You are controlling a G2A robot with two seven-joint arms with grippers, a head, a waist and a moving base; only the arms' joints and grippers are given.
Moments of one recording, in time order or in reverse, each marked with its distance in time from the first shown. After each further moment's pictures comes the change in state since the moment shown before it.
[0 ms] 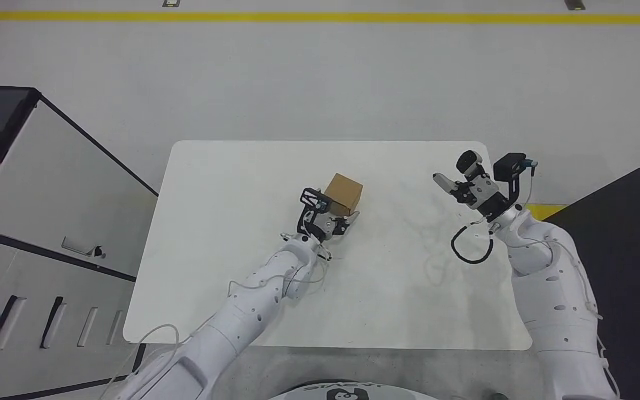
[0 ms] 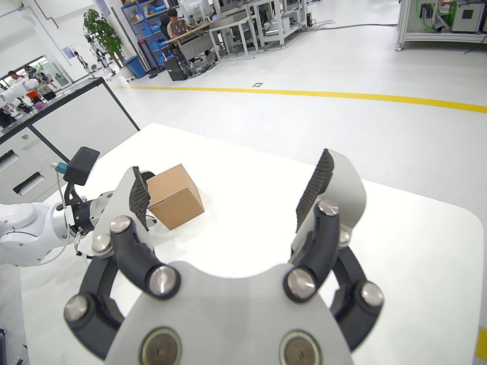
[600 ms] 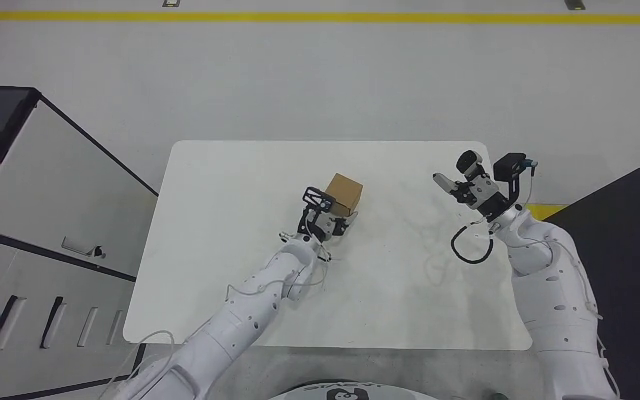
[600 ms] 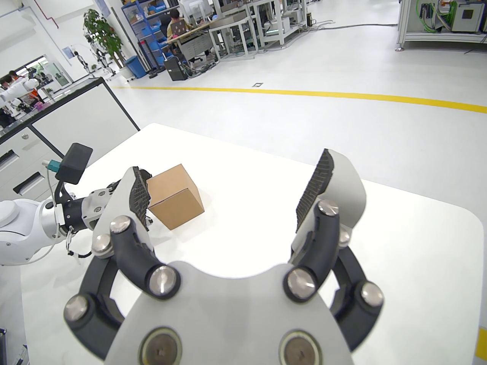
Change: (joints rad) left arm 0.035 0.037 0.003 -0.141 0.057 0.095 -0.153; right arm 0.000 0.000 0.000 0.000 0.000 0.000 0.000
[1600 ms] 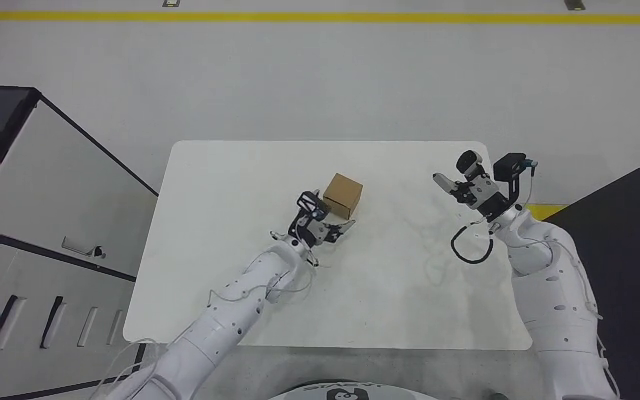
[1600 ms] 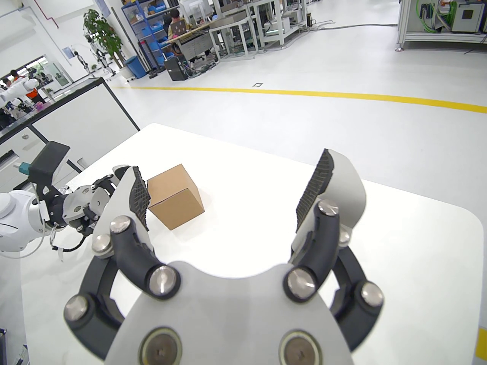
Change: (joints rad) left arm 0.052 0.081 -0.050 -0.110 0.105 -0.150 0.011; right arm 0.000 0.000 0.000 0.000 0.000 0.000 0.000
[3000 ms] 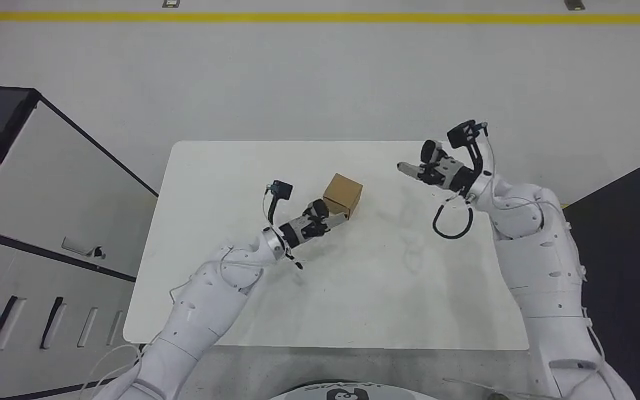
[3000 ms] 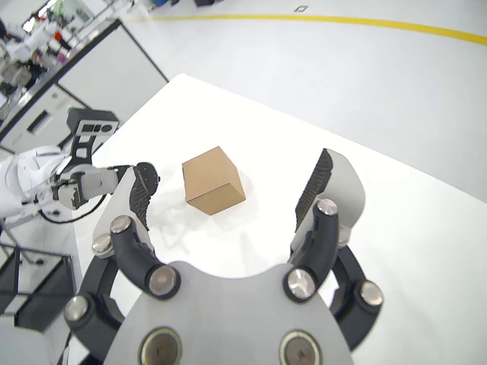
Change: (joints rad) left arm 0.035 0.059 -0.195 -0.052 -0.950 -0.566 -0.407; right arm 0.157 -0.025 -0.115 -0.046 0.255 0.147 0.494
